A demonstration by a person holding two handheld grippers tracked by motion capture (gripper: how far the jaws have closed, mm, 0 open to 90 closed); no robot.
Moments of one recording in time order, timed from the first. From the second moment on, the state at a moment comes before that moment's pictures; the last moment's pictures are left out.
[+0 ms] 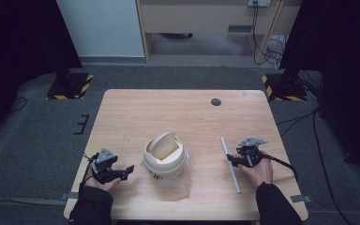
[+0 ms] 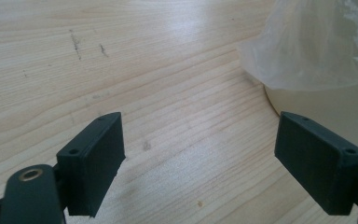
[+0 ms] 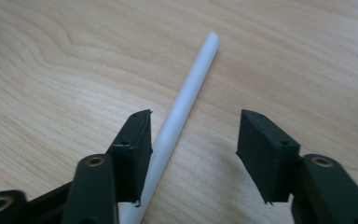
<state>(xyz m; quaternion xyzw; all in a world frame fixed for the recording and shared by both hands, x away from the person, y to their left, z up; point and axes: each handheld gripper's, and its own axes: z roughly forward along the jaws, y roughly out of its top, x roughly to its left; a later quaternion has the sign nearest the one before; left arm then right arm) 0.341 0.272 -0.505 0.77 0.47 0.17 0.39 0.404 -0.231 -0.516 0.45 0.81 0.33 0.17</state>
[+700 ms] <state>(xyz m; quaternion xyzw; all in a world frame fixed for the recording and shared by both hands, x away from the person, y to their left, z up) 0.341 0.276 -0.501 0.76 0.48 0.17 0.40 0.403 -0.234 -0.509 0.45 0.80 0.34 0.17</state>
